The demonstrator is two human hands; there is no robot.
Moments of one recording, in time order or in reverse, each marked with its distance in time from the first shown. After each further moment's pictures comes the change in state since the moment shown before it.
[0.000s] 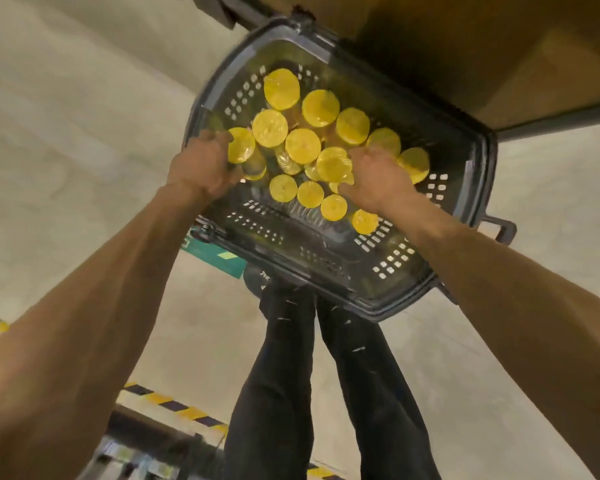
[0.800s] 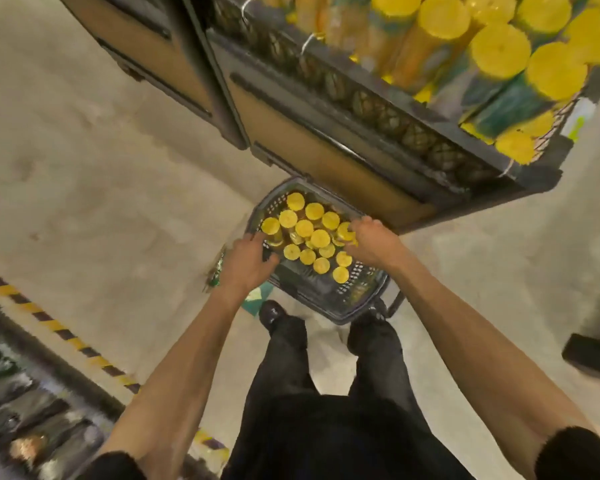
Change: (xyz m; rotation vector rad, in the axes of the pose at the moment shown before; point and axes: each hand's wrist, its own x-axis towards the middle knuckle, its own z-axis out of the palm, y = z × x) left_hand -0.292 0.106 -0.170 -0.171 0.128 -0.060; right_hand -0.260 -0.032 -0.212 -0.084 0.038 -0.128
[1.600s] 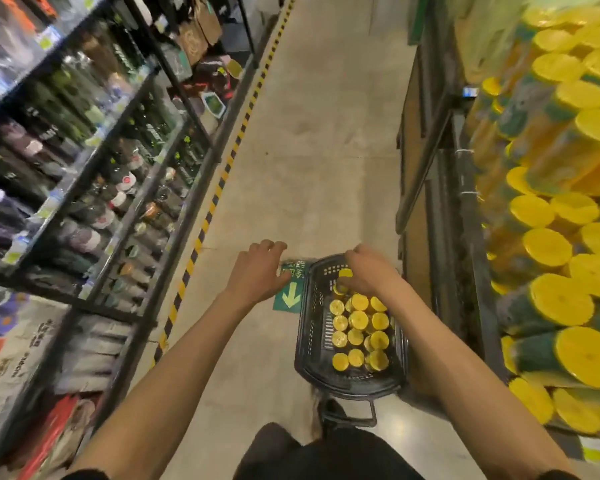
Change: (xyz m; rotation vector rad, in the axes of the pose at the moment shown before) left_hand -0.173 0.174 -0.003 -0.083 0.521 -0.783; right_hand -0.030 -0.035 -0.124 -0.641 -0.068 -1.018
